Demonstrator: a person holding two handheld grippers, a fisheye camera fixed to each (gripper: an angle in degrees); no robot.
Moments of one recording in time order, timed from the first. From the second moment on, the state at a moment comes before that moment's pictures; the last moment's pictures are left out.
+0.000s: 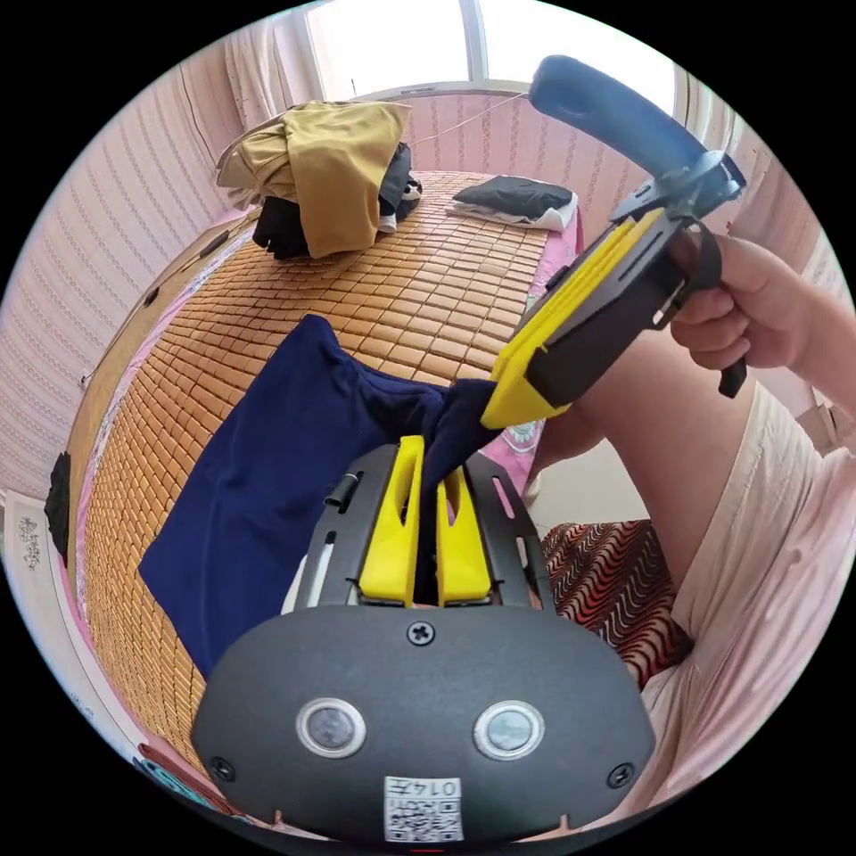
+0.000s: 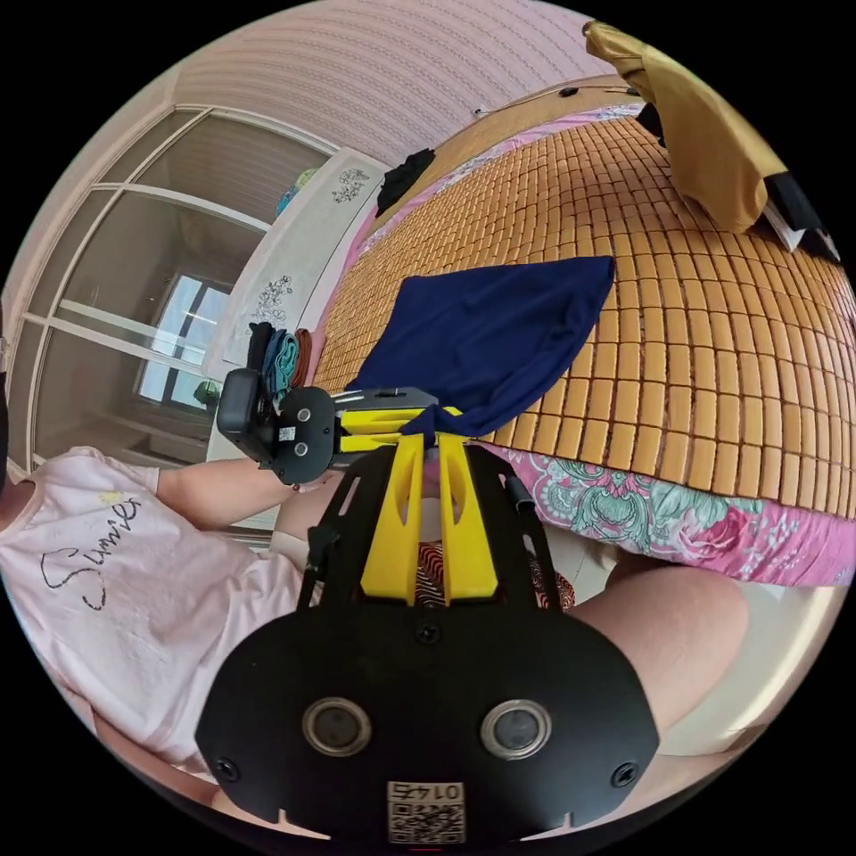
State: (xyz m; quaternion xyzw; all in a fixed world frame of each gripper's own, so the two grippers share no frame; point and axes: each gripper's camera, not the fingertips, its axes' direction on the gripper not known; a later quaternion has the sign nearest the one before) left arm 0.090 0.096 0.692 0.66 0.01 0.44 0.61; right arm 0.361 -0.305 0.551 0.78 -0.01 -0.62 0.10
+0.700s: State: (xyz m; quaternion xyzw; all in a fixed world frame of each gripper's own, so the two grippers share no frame) left arm 0.033 0.189 0.746 0.67 0.06 0.41 0.62; right arm 0.430 -0.380 0.446 0.68 -0.32 -0.64 0.16
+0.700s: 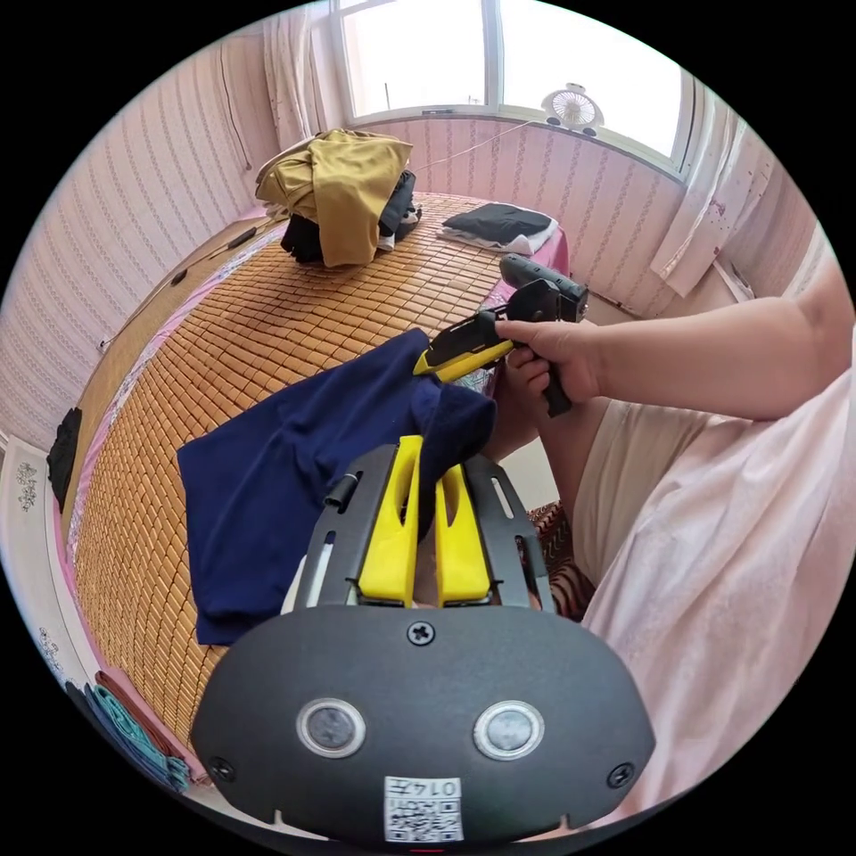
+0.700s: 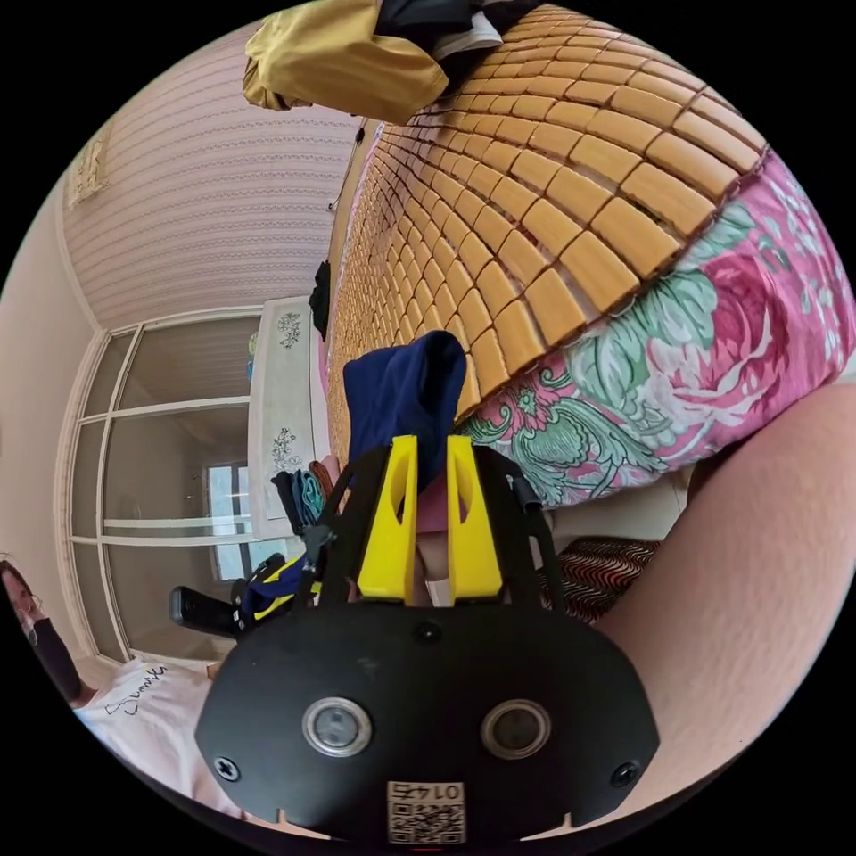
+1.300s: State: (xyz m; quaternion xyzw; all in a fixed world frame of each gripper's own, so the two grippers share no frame) left arm -0.074 0.198 0.707 0.69 0.32 0.36 0.54; right arm 0.457 -0.281 0.575 0.78 -0.17 -0.60 0.04
